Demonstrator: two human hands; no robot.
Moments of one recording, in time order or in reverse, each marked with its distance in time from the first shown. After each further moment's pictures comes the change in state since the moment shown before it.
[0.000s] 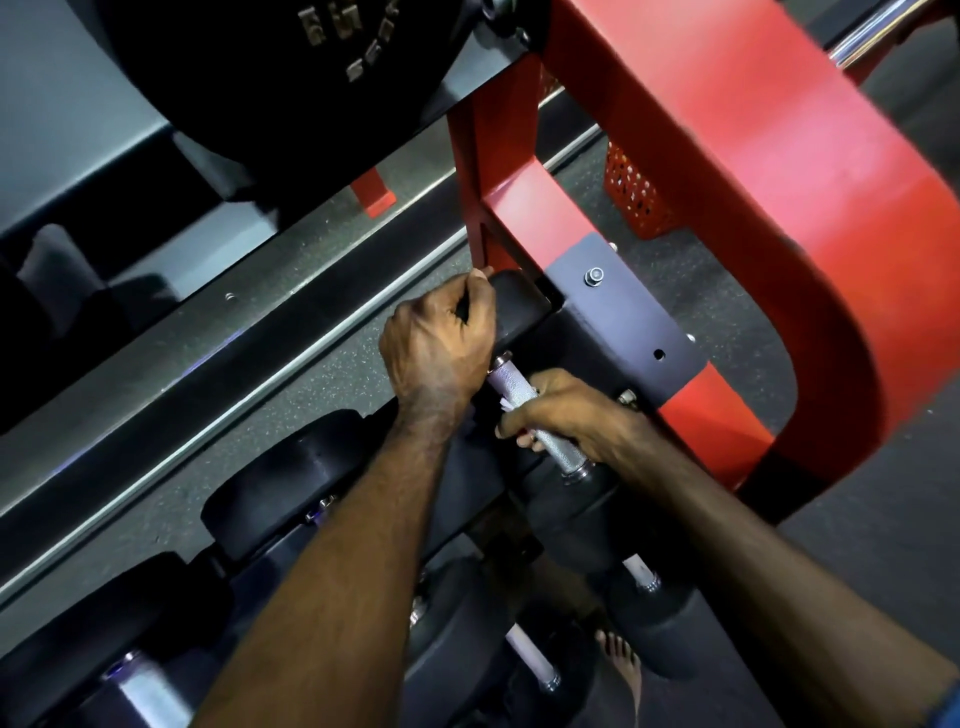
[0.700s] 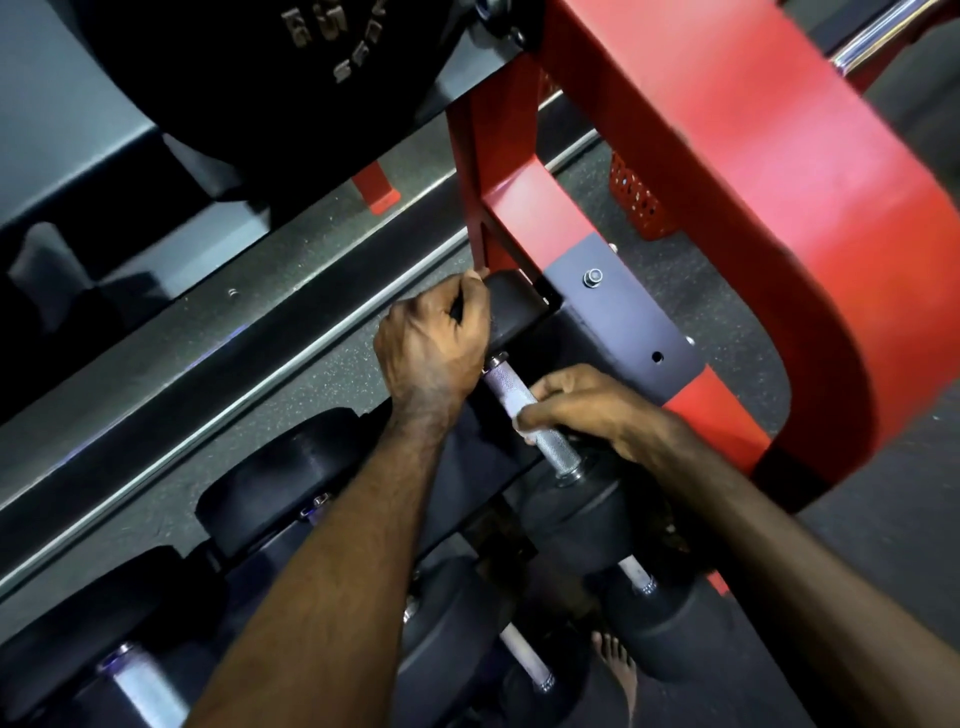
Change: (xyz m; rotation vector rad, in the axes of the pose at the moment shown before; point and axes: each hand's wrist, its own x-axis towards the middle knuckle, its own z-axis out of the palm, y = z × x) left_hand 0.000 0.001 -0.001 -0.003 0.006 0.017; right_hand -0.014 0.007 -0.029 -0.064 0.016 -0.043
